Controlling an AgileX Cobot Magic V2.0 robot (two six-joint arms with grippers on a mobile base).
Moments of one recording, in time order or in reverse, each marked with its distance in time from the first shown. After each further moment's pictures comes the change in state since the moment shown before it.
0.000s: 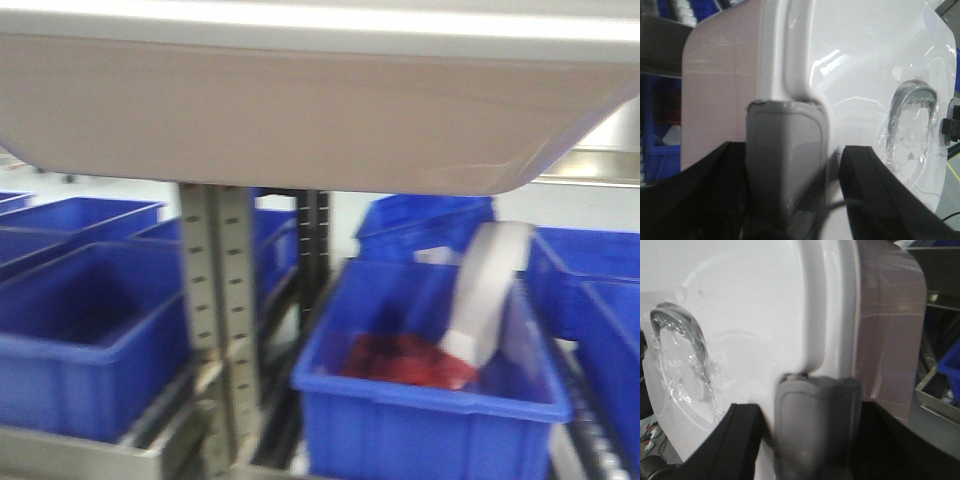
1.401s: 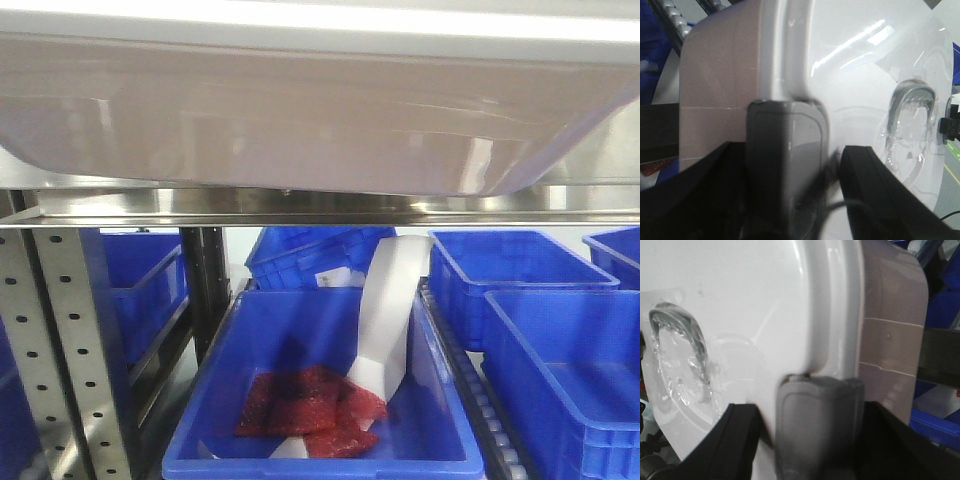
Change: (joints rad) left arm 0.000 0.000 0.000 -0.002 0.004 0.000; right arm 0.000 0.000 0.000 -0.002 0.000 -0.002
